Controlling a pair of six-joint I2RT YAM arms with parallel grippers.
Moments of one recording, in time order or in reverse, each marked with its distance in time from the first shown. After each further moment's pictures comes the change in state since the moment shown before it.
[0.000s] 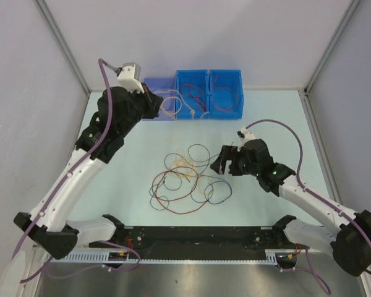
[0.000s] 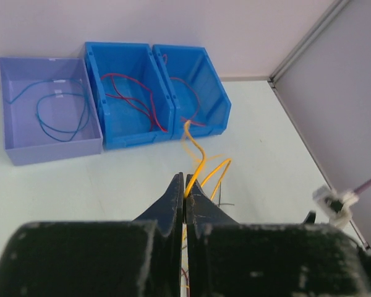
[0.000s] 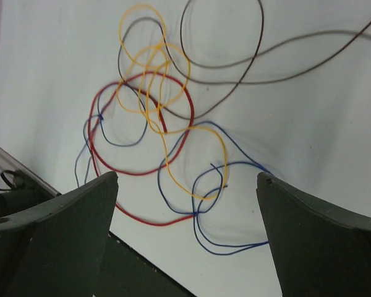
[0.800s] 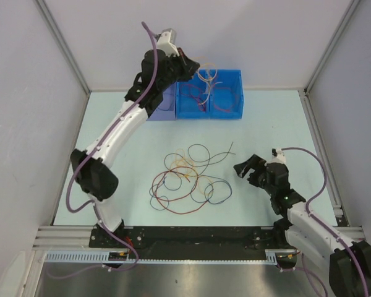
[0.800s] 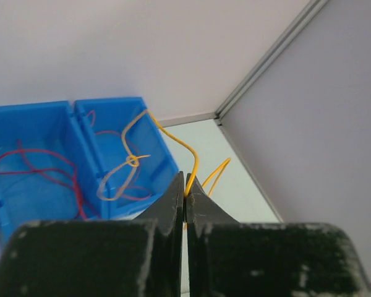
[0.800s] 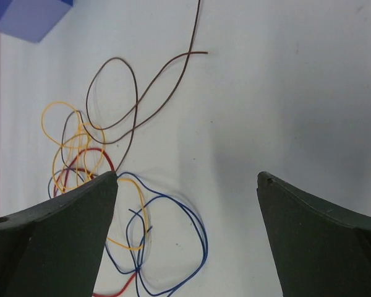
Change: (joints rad) left arm 0.043 0.615 0.473 0.263 0.209 -0.108; right arm -0.200 -0.237 -0.473 0.324 0.143 0.195
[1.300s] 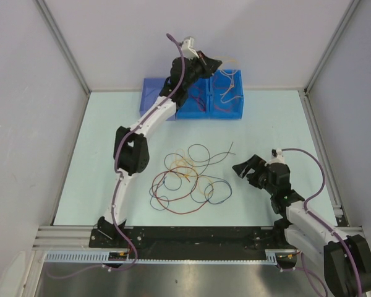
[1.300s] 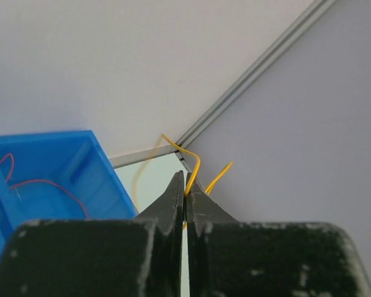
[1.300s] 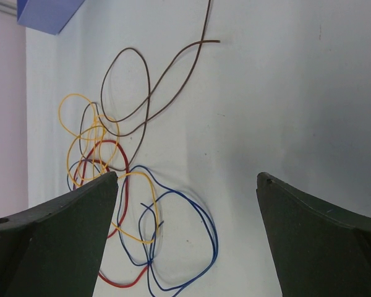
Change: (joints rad) left arm 0.000 0.557 0.358 0.390 0.117 -0.201; right arm -0.089 0.047 -0.055 0.120 -0.145 0.048
